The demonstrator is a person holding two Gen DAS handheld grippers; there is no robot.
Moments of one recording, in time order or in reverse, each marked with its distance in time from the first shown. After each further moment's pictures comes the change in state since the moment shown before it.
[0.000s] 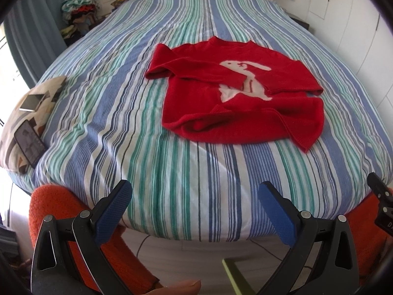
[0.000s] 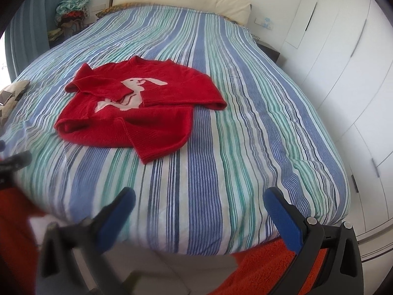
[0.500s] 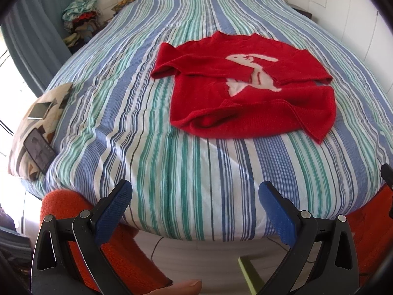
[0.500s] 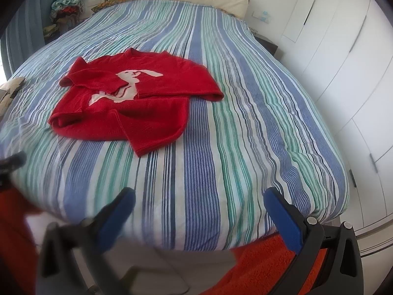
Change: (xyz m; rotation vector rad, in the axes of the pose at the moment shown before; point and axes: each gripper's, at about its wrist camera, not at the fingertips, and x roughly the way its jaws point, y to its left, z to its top) left arm 0.010 -0.006 -0.002 0.055 0.005 0.084; right arm 0.010 -0.001 -0.002 0.005 0.043 -0.016
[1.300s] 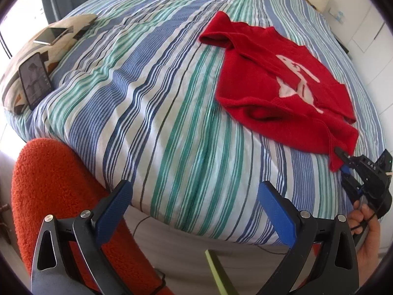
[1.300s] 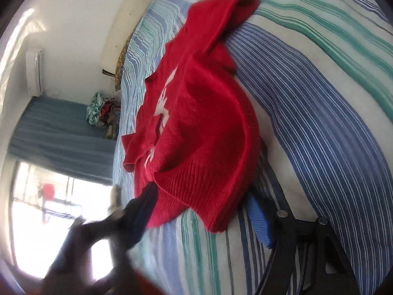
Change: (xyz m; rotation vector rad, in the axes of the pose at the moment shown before) left arm 0.042 0.074 -0.013 -0.339 0.153 -0.094; right arm 0.199 -0.009 0.017 0.786 0.138 0.922
